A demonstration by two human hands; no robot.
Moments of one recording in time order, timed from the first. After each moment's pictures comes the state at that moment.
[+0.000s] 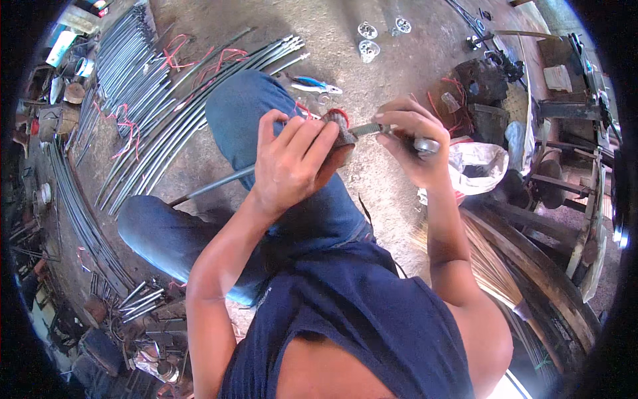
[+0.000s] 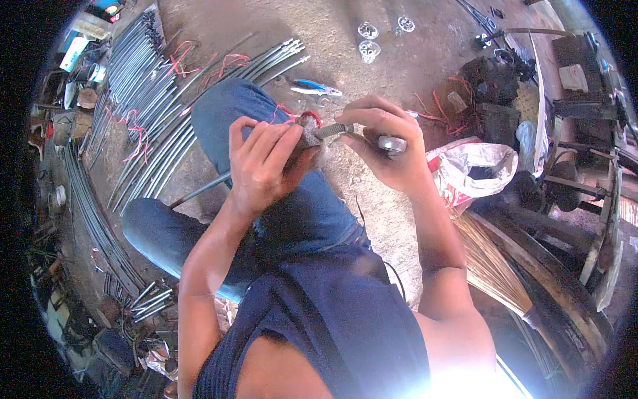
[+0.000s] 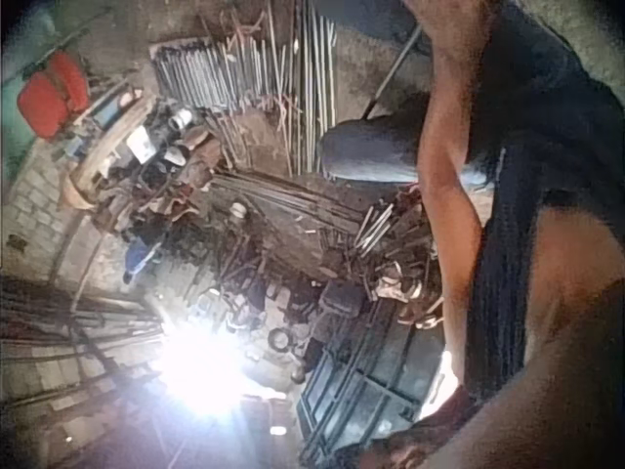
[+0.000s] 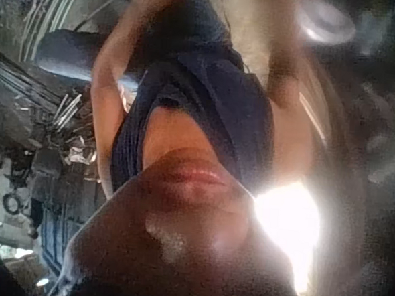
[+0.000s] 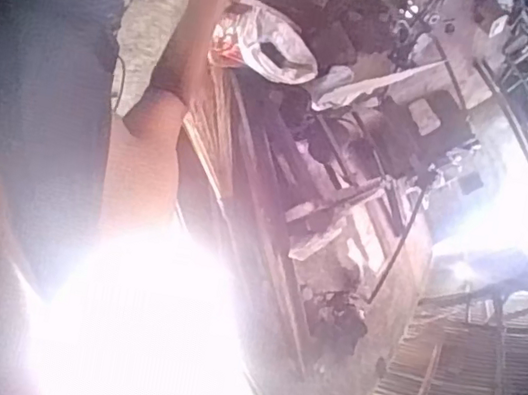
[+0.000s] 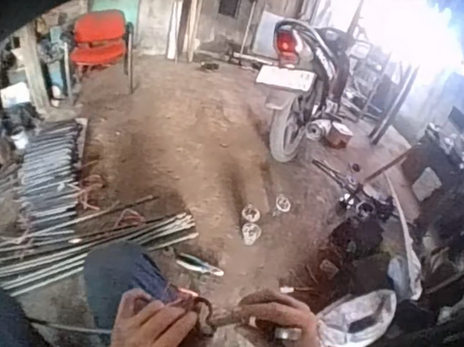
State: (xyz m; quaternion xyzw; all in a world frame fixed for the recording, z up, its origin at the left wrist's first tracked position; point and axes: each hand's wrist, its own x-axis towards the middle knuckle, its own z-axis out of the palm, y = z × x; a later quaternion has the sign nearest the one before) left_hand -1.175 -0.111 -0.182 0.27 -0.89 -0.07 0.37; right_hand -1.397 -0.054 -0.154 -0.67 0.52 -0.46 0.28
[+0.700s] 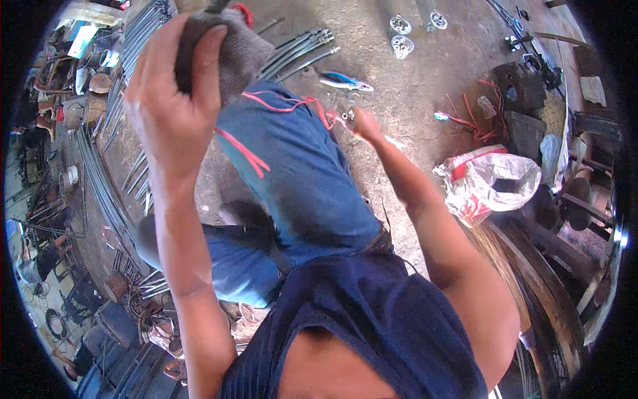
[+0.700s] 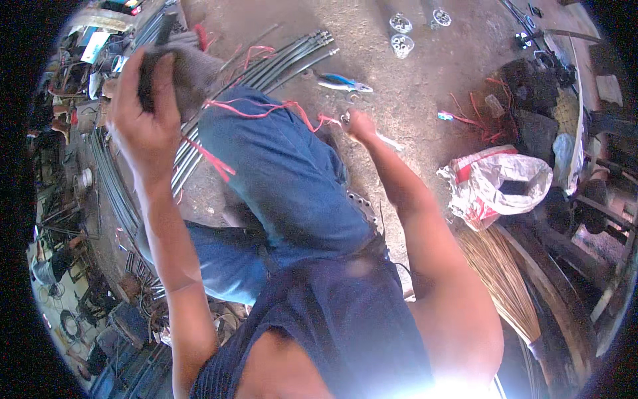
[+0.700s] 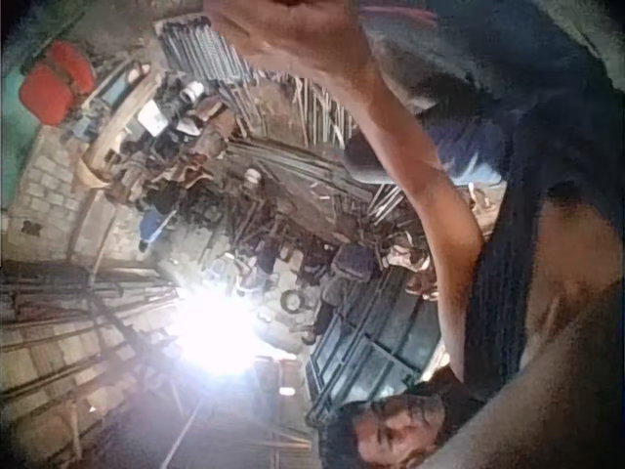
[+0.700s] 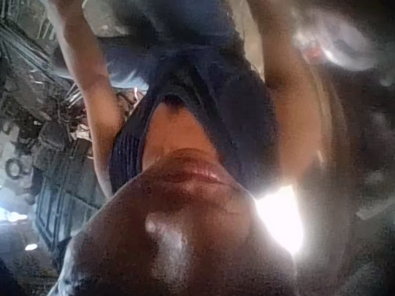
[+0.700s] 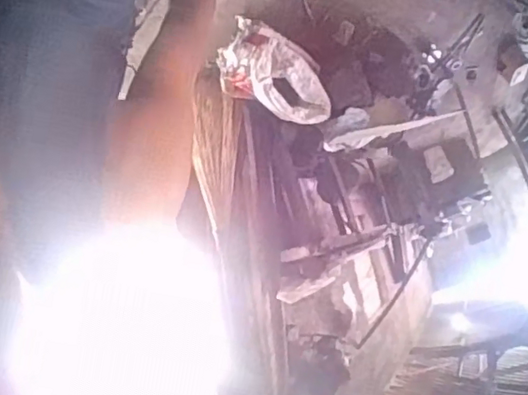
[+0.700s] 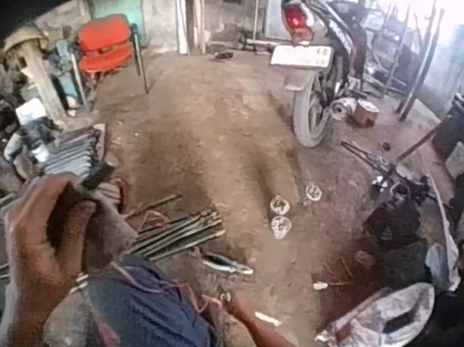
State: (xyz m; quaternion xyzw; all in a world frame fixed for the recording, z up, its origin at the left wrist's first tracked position) left_hand -1.138 -0.218 -0.094 0.37 -0.82 0.12 0.42; right_hand -1.379 -0.147 -0.530 -0.56 0.74 -0.13 0.34
